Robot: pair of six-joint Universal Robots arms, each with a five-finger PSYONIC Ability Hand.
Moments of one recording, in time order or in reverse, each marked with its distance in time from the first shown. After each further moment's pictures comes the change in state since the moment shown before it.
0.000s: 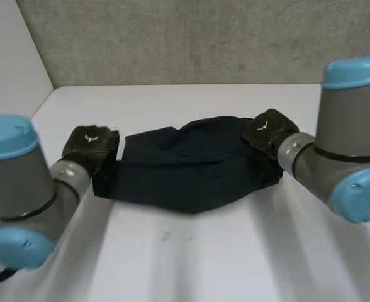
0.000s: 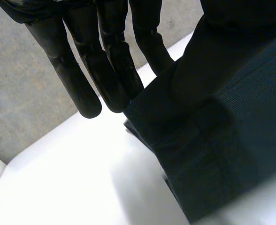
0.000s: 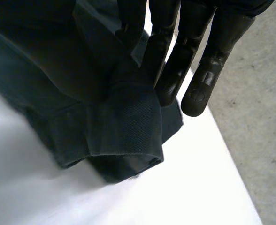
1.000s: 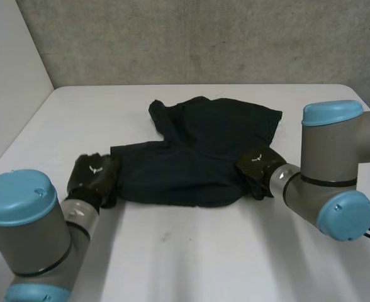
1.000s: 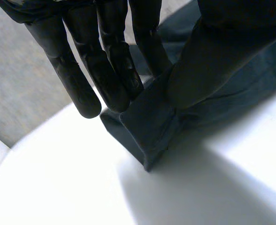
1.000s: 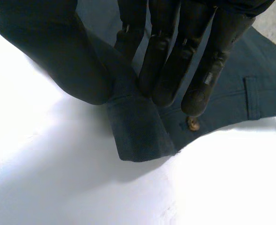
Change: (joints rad) left arm -0.079 0.039 -0.275 0.222 -0.118 -0.001; right arm -0.013 0.093 0.111 -0.036 -0.058 0.253; left_hand 0.000 0.003 0.003 0.004 0.000; right_hand 0.000 0.042 0.036 0.003 0.025
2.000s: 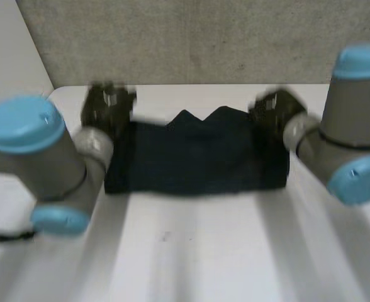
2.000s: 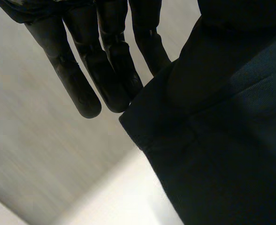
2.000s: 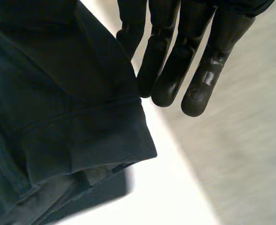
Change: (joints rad) left arm -0.030 -0.101 0.488 -0.038 0.034 0.139; right arm -0.019 -0.084 -0.200 -0.068 0.066 -0.179; left_hand 0.000 0.000 0.000 0.000 0.000; right_hand 0.000 0.000 0.000 0.000 0.000
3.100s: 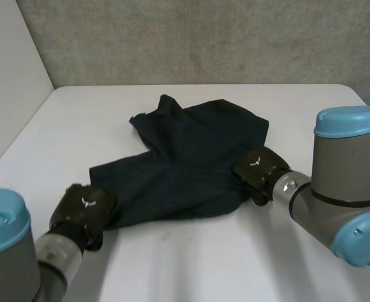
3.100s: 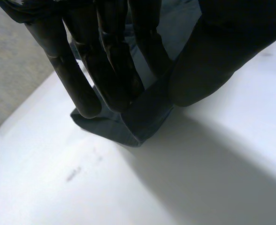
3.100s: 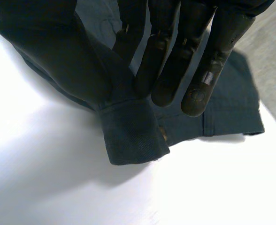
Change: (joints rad) left arm -0.034 0.330 -0.601 -0.277 -0.070 -0.012; right arm 0.040 -0.079 0.383 -0.003 -0.091 0.075; left_hand 0.000 0.001 0.002 0.000 0.000; right_hand 0.000 0.000 0.000 0.000 0.000
